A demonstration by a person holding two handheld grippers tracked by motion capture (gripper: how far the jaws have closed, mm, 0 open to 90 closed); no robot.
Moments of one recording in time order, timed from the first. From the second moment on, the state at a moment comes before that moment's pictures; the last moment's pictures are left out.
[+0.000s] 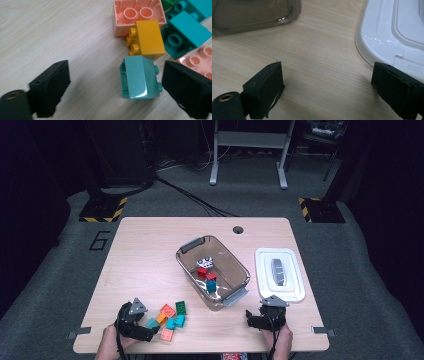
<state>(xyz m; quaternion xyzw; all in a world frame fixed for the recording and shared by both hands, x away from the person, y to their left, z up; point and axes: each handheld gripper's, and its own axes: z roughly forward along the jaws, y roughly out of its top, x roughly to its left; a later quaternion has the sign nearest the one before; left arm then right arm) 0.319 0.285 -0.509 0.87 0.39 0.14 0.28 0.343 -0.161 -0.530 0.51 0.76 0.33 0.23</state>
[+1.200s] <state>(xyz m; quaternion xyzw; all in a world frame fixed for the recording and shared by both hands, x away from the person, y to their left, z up) 0.356 0.292 -0.479 0.85 0.38 0.15 0.32 0.343 -0.161 -0.530 0.51 0.76 0.33 0.23</state>
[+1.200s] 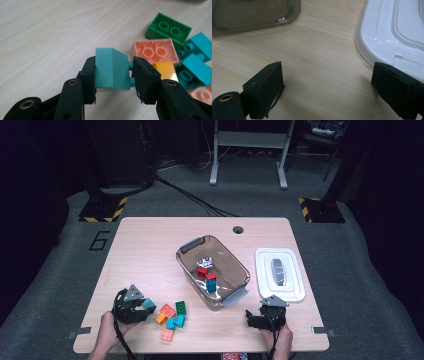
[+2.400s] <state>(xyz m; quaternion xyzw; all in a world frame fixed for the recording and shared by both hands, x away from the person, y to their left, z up) 0.436 0.249 -0.383 0.85 0.34 0.17 0.35 0.342 -0.161 -0.529 0.52 0.76 0.33 0.22</state>
